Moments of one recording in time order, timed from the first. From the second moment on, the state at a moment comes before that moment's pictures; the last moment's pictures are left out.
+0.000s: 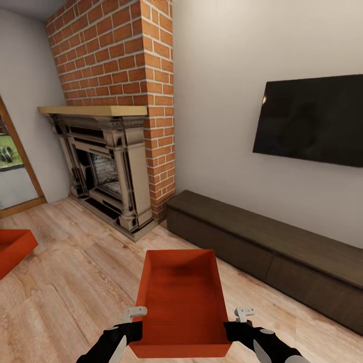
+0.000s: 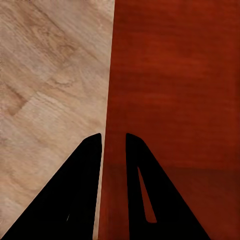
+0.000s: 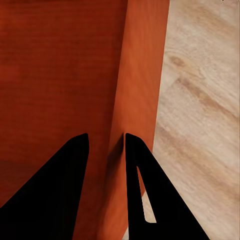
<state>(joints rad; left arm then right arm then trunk) -0.43 -0.10 0.07 -0.49 0.02 0.27 0.04 -0.56 -0.02 -0.06 -0.18 0.05 -0.01 0.30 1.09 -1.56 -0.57</state>
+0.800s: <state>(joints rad) -0.43 -0.10 0.07 -0.49 0.02 0.27 0.04 -0.56 -0.02 -0.06 -0.17 0.05 -0.01 0.30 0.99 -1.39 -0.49</state>
